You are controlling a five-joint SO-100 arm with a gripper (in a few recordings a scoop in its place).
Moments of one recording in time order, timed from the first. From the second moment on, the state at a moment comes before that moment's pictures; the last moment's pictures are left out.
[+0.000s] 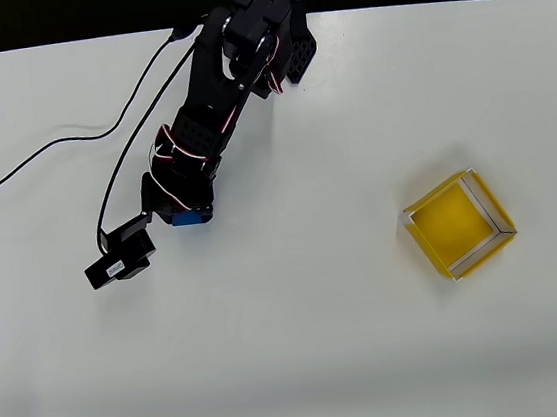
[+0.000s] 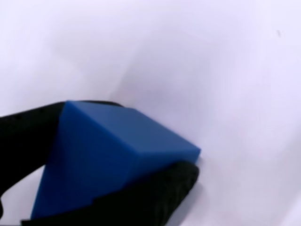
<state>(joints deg) 27.8 101.3 137.8 23.4 -123.8</state>
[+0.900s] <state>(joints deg) -17.2 123.7 142.1 -11.2 -105.6</state>
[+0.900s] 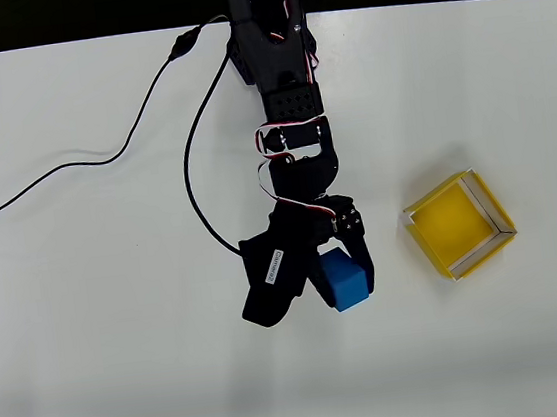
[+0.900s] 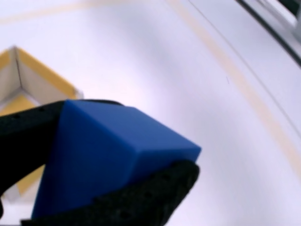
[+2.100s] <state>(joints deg) -45.4 85.8 130.3 -42.4 -95.9</state>
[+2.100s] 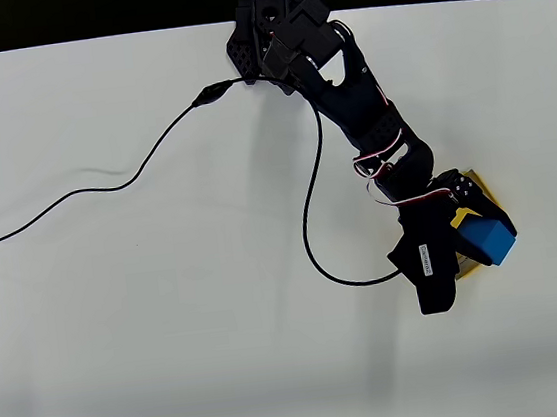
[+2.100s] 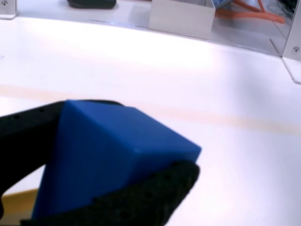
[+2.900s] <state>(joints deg) -46.8 83.7 130.1 -36.8 -91.1</state>
